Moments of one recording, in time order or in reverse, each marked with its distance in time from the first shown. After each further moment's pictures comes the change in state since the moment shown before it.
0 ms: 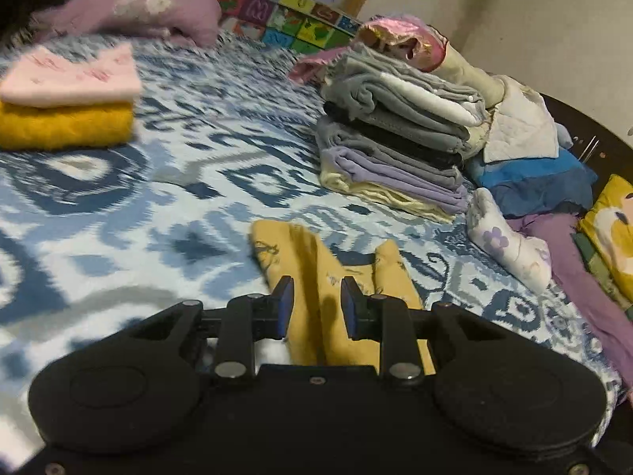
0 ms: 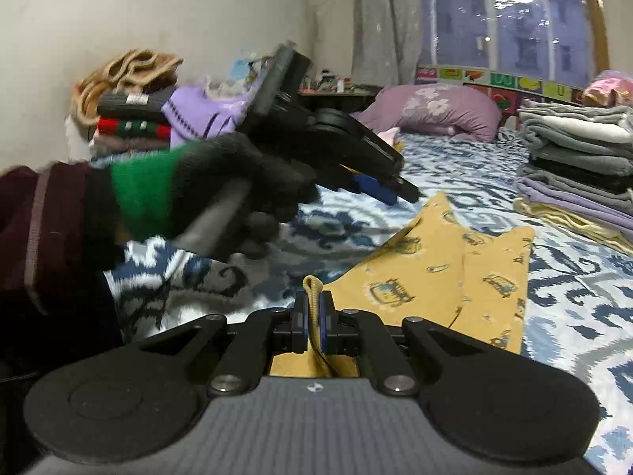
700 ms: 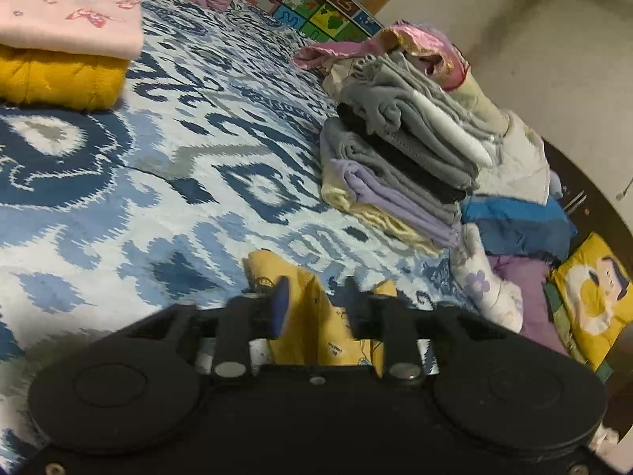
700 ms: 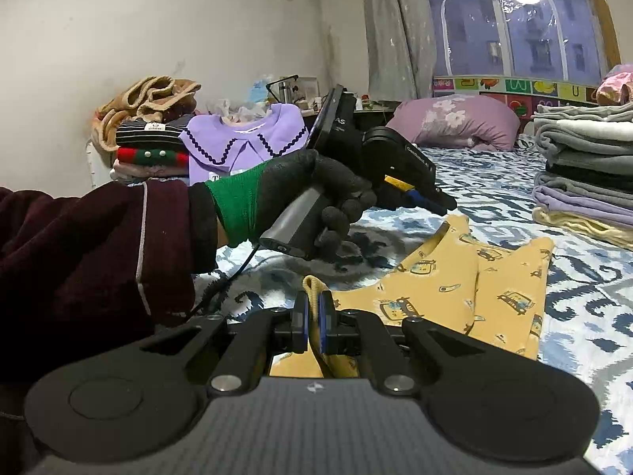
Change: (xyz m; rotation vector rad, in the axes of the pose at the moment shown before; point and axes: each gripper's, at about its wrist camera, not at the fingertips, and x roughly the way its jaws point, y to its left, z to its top) left arm 0.031 0.032 0.028 -0.163 0.041 -0.096; right arm 0.004 -0.012 0.005 0.025 -0.045 0.095
